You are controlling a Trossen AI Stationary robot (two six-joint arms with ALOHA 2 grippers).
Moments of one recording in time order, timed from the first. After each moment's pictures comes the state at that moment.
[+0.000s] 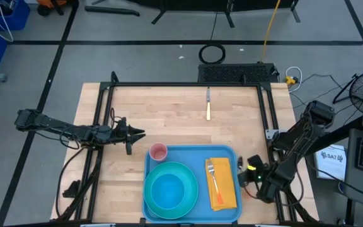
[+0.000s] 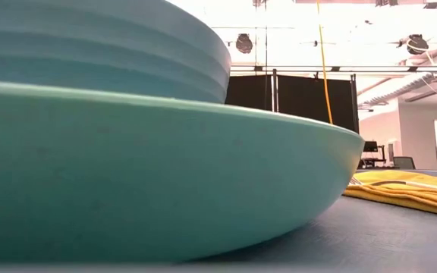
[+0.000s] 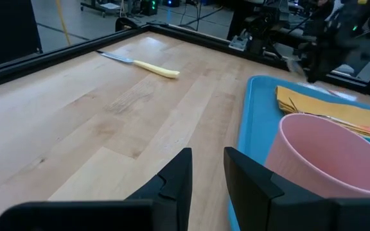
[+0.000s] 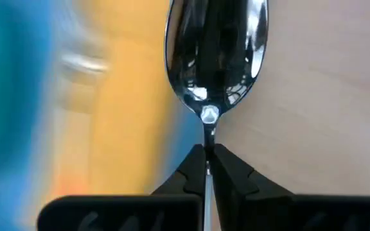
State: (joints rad) left arm -0.16 0.54 0.01 0.29 -0.37 -0.32; right arm 1.03 1.39 0.68 -0.75 0.49 2.23
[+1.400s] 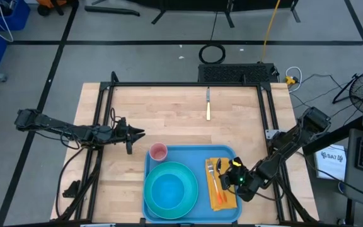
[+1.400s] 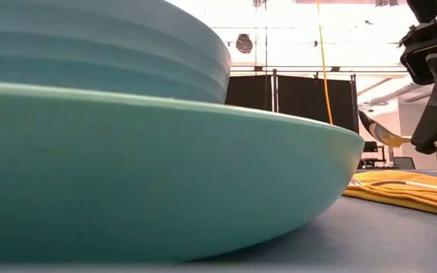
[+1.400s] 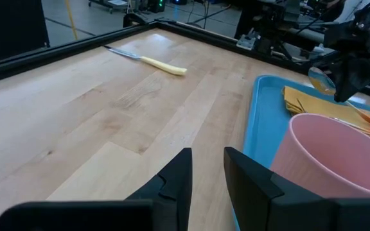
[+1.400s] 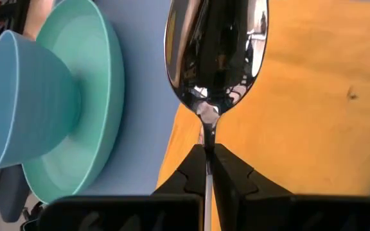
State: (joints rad) left arm -0.16 0.55 0.01 0.28 -0.39 -0.35; right arm 0.80 1.54 0.70 -0.21 0.60 1.88
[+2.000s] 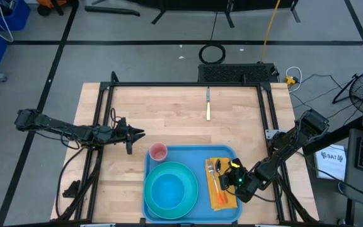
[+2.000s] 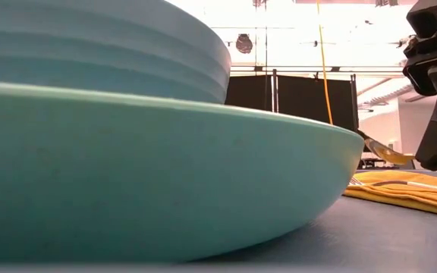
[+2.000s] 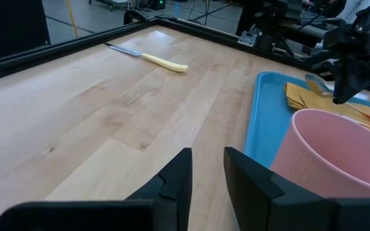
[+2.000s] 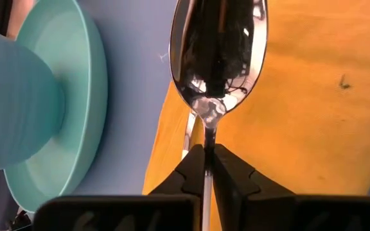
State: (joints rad) left arm -0.16 0.55 0.01 0.26 -0.39 -0.35; right arm 0.80 1.59 0.70 -0.21 0.60 1.91
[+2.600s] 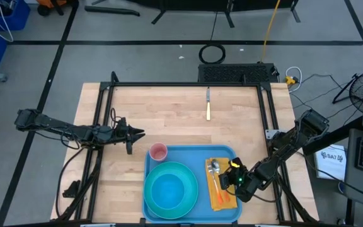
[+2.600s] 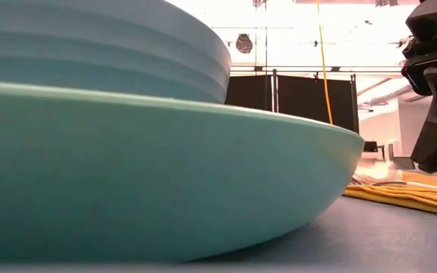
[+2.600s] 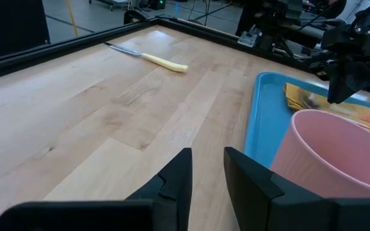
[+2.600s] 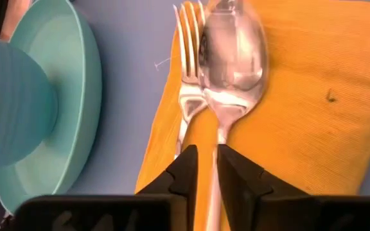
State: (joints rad) left arm -0.16 0.55 0.01 0.26 -0.39 -0.35; right arm 0.80 1.59 0.70 -0.23 0.60 1.90
